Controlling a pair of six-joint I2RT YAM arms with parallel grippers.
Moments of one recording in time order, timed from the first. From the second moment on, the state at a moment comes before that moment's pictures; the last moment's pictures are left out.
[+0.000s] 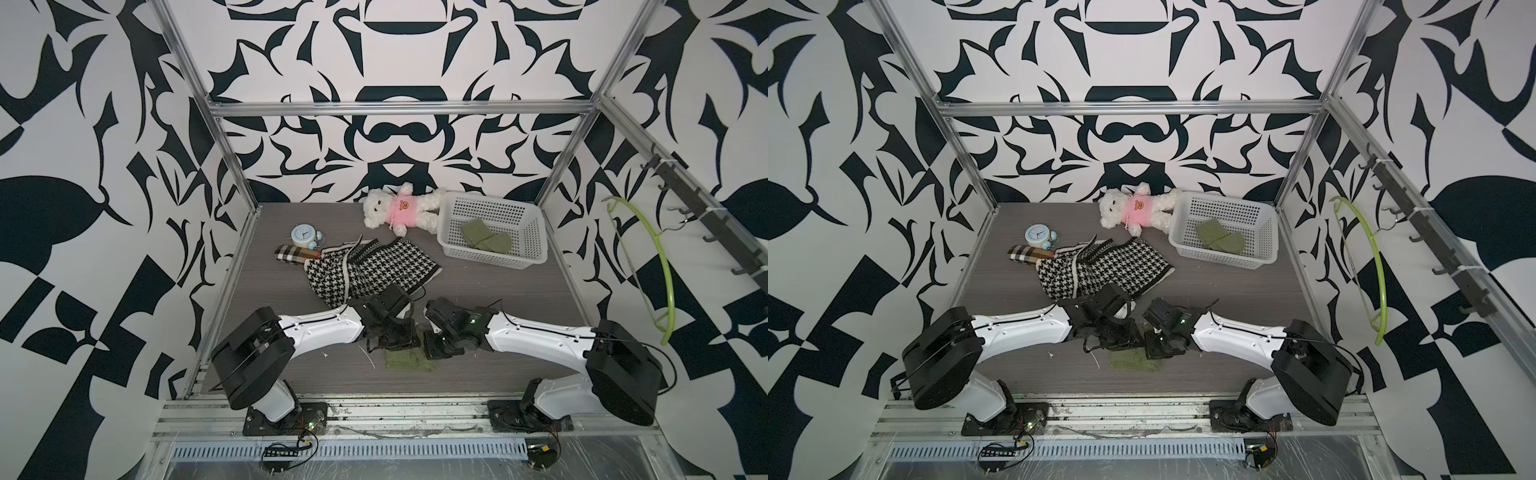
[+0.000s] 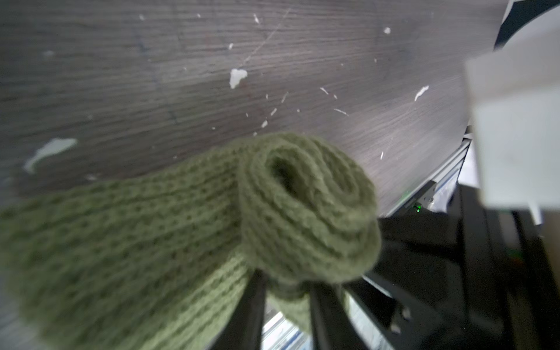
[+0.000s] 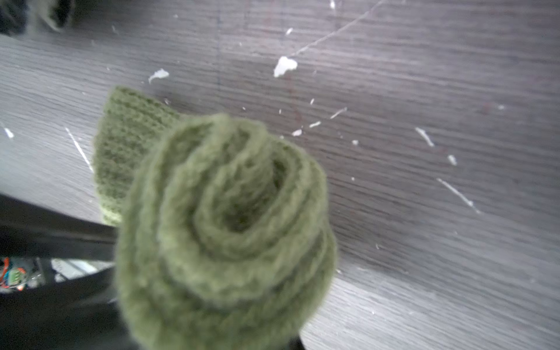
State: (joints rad) left arm -0.95 1.59 0.86 -0.29 0.41 -0.94; right arm 0.91 1.40 0.72 -0.53 -0.18 0.79
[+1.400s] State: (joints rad) left arm -0.92 1.47 0.54 -0.09 0.34 -1.04; right arm 1.02 1.46 0.76 -0.40 -0.20 0.79
